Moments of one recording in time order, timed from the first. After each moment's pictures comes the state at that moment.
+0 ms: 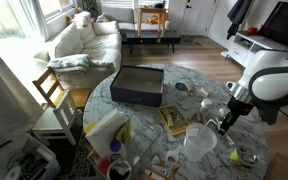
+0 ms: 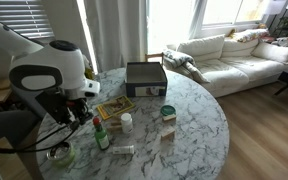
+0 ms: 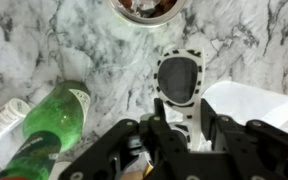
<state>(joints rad) -0.10 -0.17 -0.12 -2.70 0.24 2.47 -0.41</state>
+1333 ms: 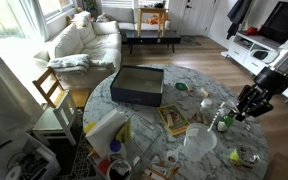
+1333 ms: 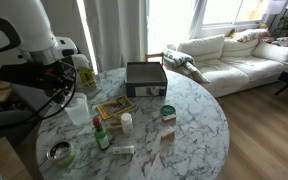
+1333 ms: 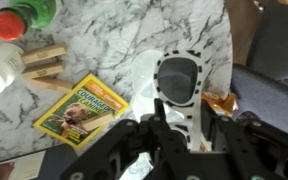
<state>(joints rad) 0.08 -0.61 -0.27 -2.72 0.19 2.19 -0.79</state>
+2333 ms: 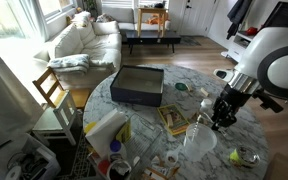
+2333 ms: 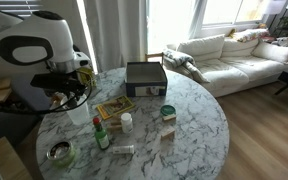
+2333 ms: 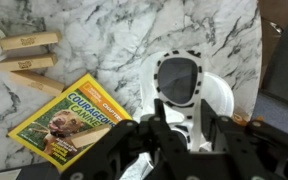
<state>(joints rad) 0.12 -0.30 -0.18 -2.64 0.23 2.37 -0.83</state>
